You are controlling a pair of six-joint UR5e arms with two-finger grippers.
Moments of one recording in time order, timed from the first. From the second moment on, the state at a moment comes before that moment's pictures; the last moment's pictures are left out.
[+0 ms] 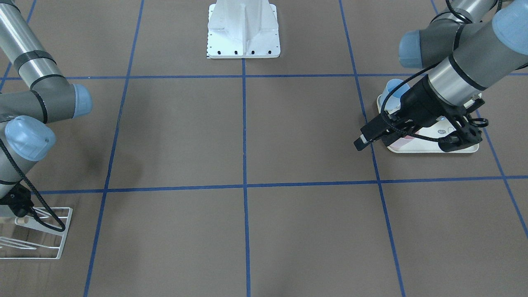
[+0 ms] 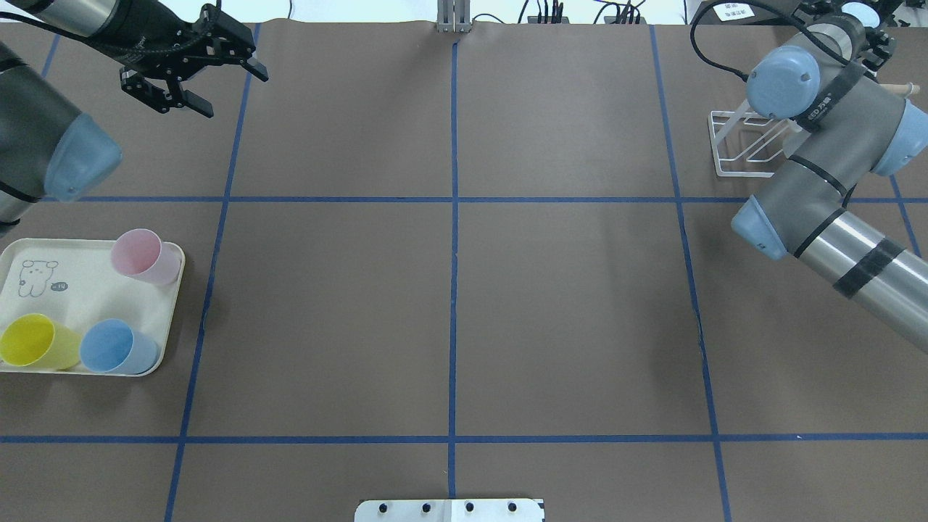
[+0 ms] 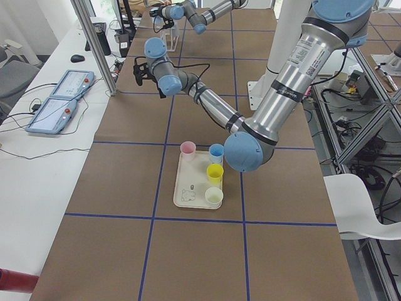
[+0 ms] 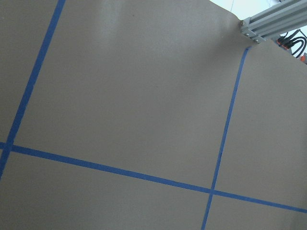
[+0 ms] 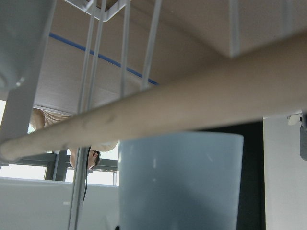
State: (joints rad) left arm -1.07 -2.10 -1.67 -1.97 -2.40 -1.36; right arm 0.96 -1.13 1.36 -1.35 0.90 -1.57
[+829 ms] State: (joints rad) left arm -1.07 -2.10 -1.67 -1.97 -2.40 -1.36; right arm 0.95 -1.13 1.35 -1.35 0.90 -1.57
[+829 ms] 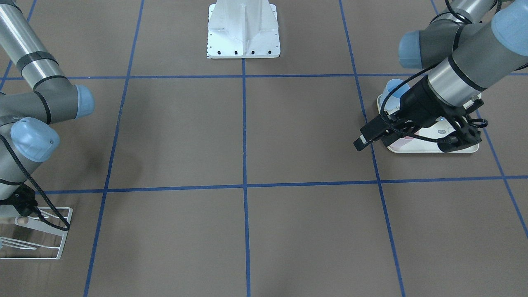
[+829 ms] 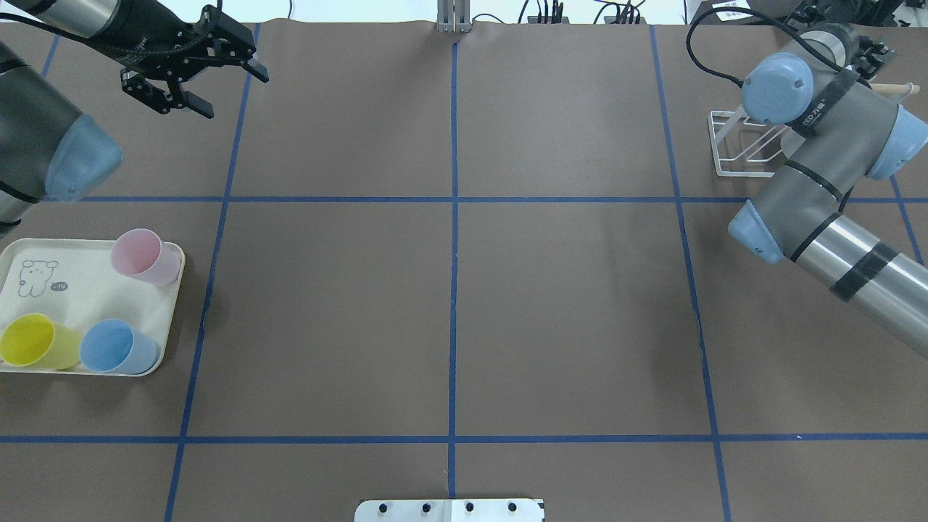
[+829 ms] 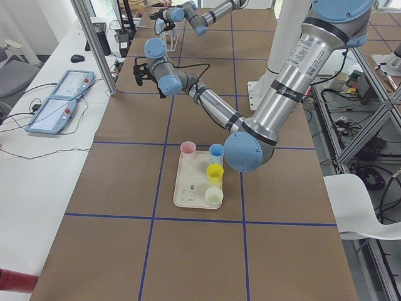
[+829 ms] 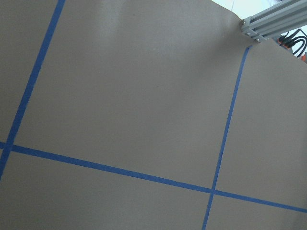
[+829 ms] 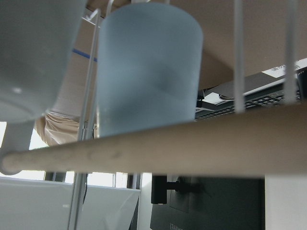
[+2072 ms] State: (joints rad) left arm -1.17 -1.91 -1.74 -1.95 -2.37 -0.94; right arm 0.96 -1.11 1.67 -1.36 1.52 -0.53
